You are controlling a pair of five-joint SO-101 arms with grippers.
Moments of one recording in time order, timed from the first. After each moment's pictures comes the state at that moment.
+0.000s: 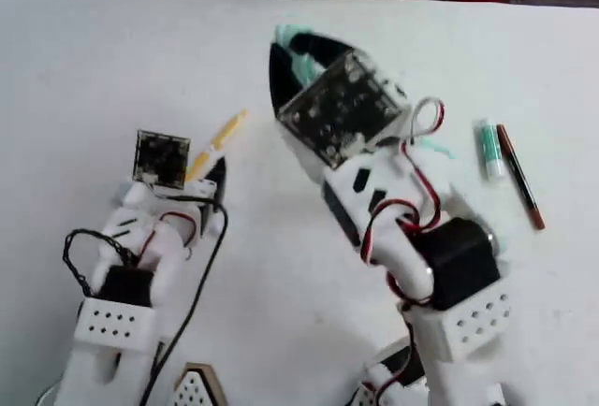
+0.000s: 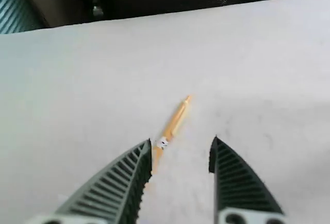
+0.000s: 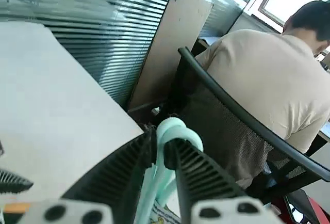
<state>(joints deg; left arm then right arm) 4.0 -66.0 76.6 28.9 -2.9 -30.7 -37.8 -1.0 51.8 28.8</state>
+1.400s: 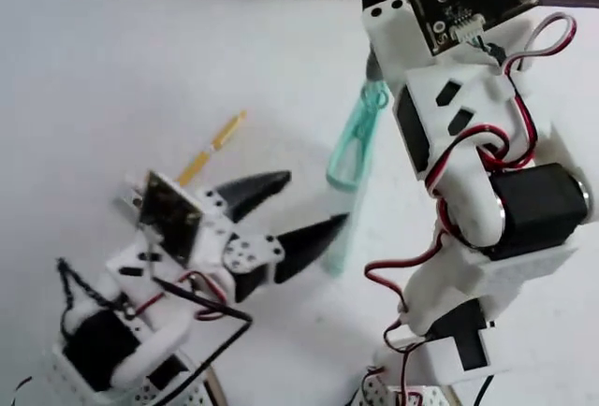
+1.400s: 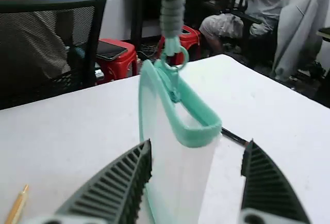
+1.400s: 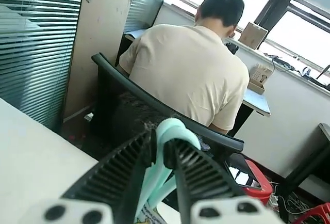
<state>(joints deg) 38.8 -79.3 54.4 47.8 5.8 -14.5 -1.4 -72.4 83.5 25.9</state>
